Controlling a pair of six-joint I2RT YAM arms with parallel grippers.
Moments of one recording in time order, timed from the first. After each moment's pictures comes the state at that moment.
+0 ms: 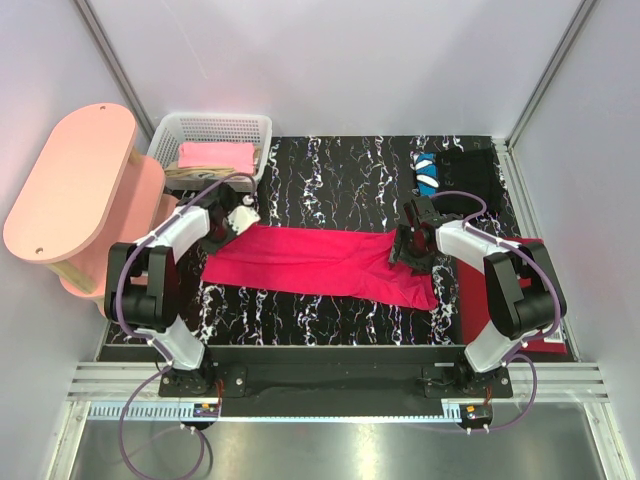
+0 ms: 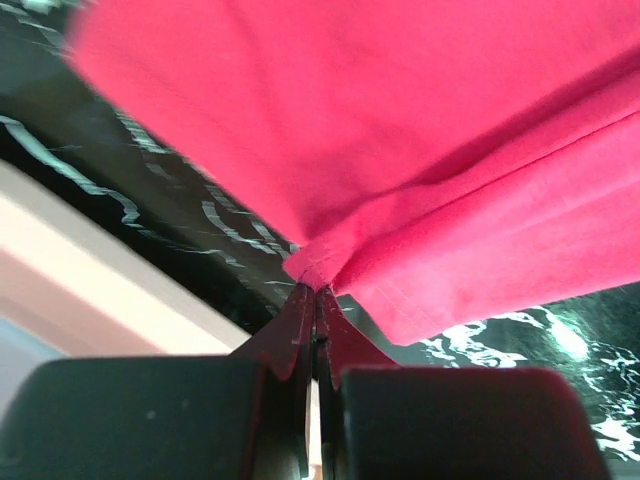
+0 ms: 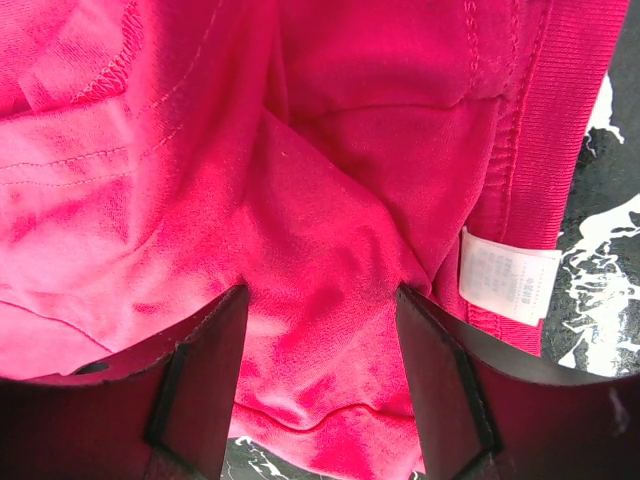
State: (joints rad) left arm -0.10 1.66 1.07 -0.70 -0.14 0.79; right arm 0.32 1.65 0.95 -0.52 -0.01 0.61
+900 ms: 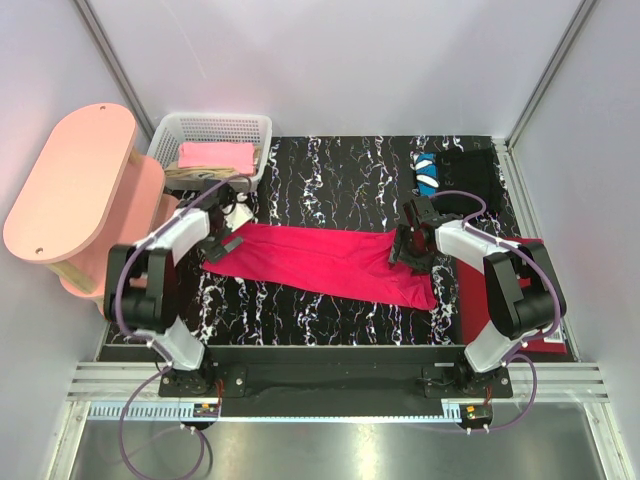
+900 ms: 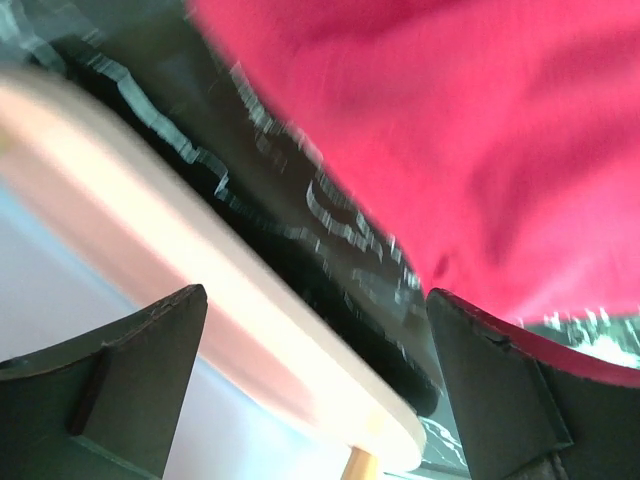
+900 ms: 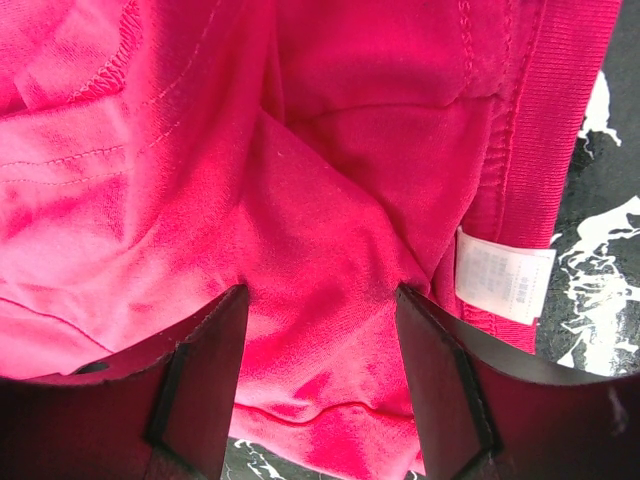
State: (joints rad) left arm -0.11 1.70 1.09 -0.62 -0.33 0.78; right arm 0.33 1.65 0.95 -0.52 -0.01 0.61
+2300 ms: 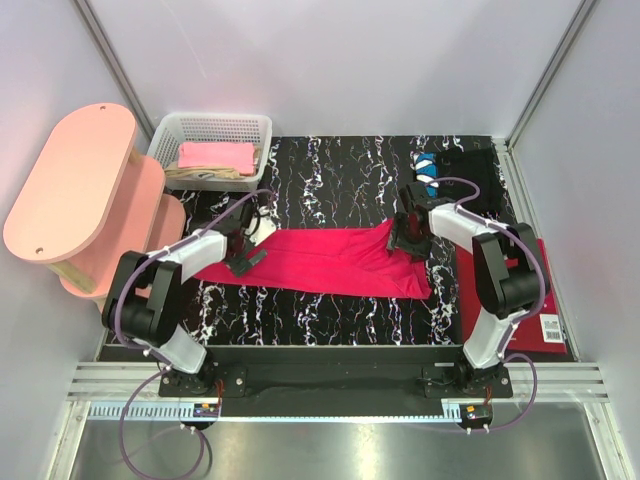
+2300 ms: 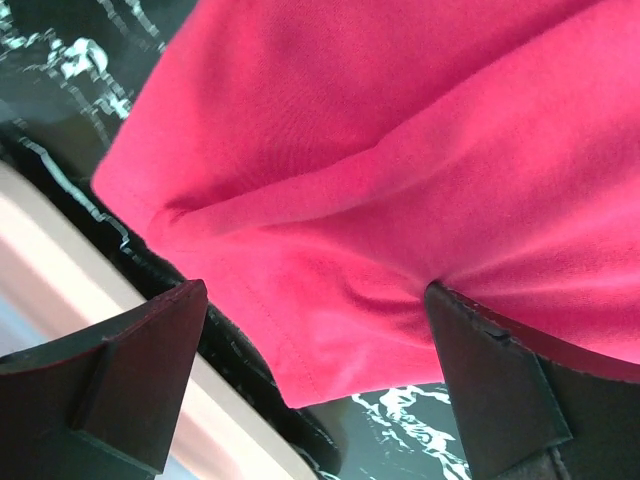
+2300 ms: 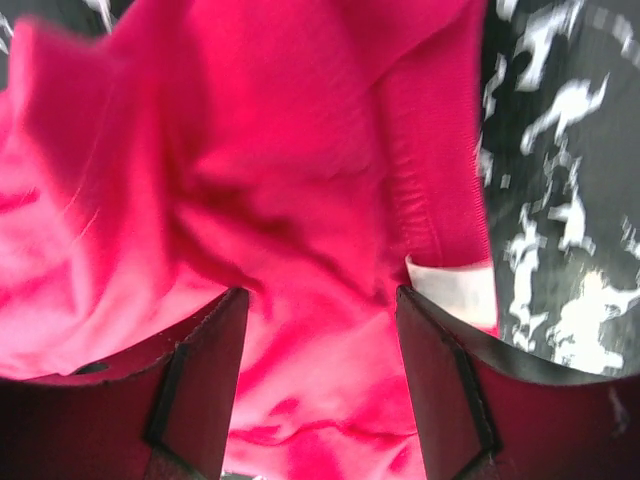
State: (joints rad) left arm -0.28 1.59 0.87 -0.43 -0.27 0.62; right arm 0.31 1.79 1.12 -0.58 0.03 0.59
